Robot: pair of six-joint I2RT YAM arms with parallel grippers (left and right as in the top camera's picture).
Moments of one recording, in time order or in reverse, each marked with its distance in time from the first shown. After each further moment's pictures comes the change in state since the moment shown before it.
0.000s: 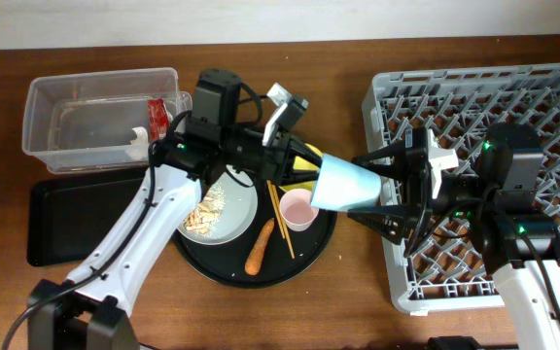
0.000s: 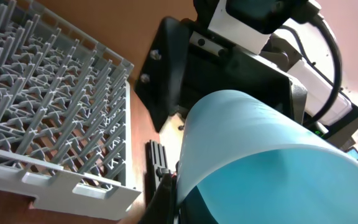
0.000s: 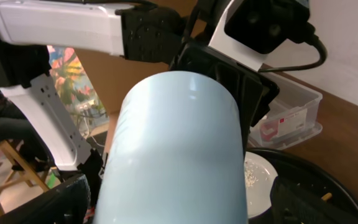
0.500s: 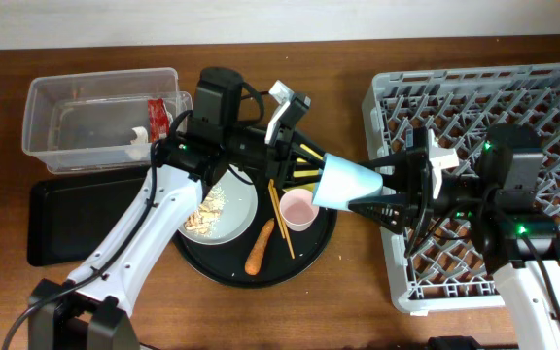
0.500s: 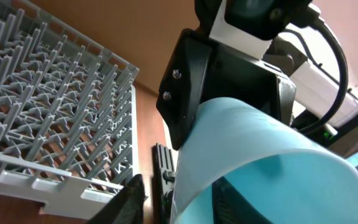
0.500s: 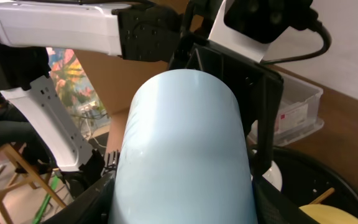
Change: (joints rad) left arm -0.005 0.000 0.000 0.054 -0.022 -0.020; right arm -0.005 0.000 0.000 -0.023 0.001 0.005
